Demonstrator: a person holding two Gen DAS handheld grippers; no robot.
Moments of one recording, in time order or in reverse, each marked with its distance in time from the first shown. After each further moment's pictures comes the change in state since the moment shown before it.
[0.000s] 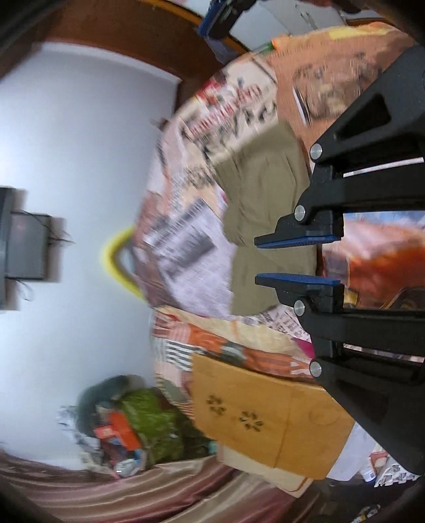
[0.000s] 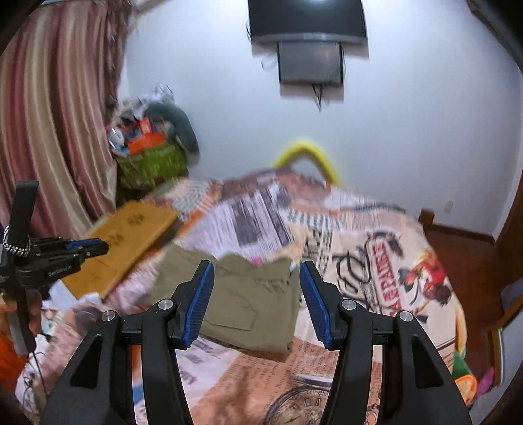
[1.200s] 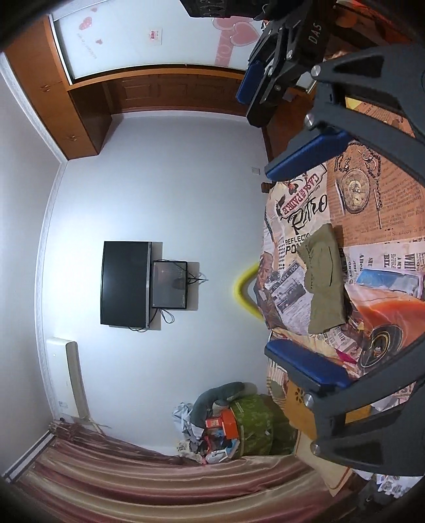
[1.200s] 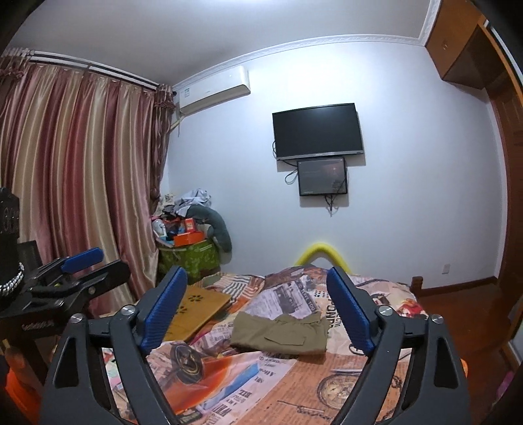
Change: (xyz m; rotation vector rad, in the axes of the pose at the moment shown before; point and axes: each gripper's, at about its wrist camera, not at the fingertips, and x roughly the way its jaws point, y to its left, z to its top) left arm -0.317 -0.079 -0.121 0.048 -0.572 -0.096; right arm -0.234 0.088 -0.061 0.003 -0.462 0.045
